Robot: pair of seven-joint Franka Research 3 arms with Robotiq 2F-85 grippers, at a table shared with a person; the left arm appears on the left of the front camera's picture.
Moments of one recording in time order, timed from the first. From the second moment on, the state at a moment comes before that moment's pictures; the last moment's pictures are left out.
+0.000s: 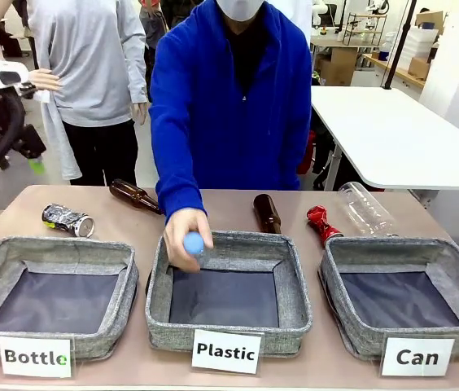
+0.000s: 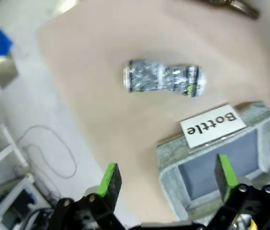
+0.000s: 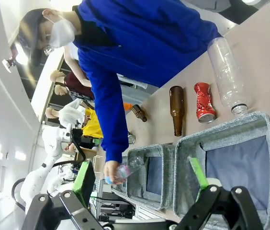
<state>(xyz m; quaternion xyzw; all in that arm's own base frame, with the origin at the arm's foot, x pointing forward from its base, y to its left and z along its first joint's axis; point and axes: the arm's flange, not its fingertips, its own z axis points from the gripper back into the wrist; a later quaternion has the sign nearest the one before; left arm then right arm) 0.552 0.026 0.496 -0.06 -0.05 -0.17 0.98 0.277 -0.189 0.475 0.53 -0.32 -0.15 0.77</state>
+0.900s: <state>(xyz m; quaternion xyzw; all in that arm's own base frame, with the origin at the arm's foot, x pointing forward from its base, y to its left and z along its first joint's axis) 0.521 -0.018 0.402 0.05 -0.13 -0.43 0.89 0.277 -0.190 0.474 0.53 -0.32 -0.15 0.77</state>
